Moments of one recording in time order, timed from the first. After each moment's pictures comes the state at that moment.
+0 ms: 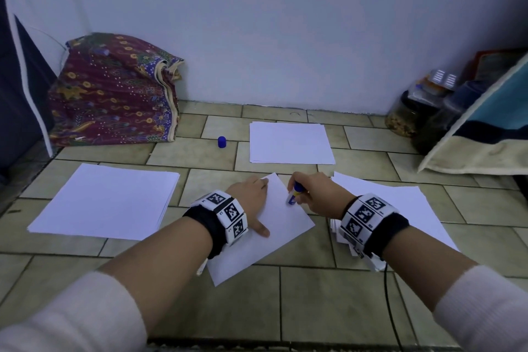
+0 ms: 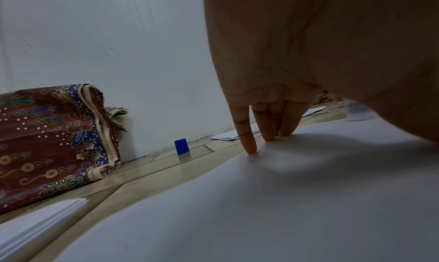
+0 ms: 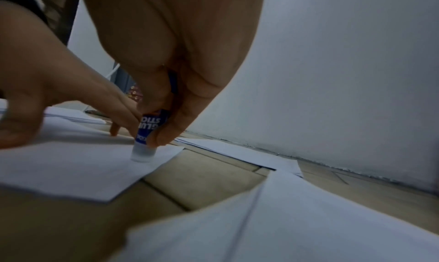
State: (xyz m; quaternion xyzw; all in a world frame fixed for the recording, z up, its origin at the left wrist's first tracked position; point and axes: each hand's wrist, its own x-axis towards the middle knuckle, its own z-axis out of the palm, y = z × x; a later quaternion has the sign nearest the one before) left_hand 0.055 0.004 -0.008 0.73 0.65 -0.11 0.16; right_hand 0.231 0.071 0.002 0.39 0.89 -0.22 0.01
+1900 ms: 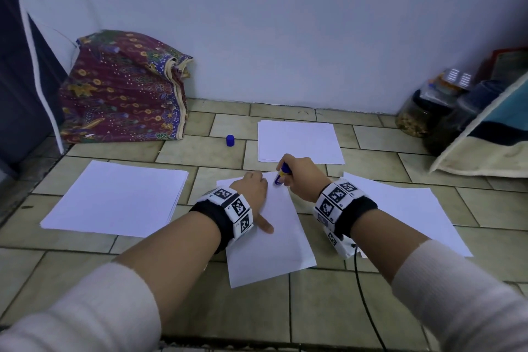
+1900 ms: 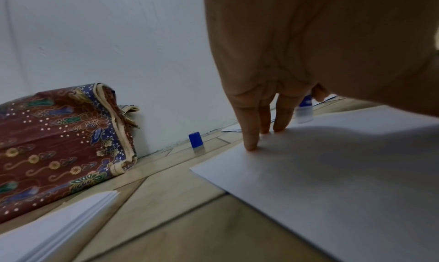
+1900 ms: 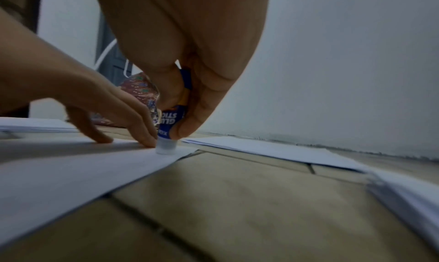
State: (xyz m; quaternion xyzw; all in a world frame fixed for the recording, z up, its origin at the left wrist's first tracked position) left_hand 0.041 0.010 -0.018 0.71 0.68 -0.13 0.14; right_hand 0.173 0.082 -0.001 0.45 0.86 -0.24 -0.05
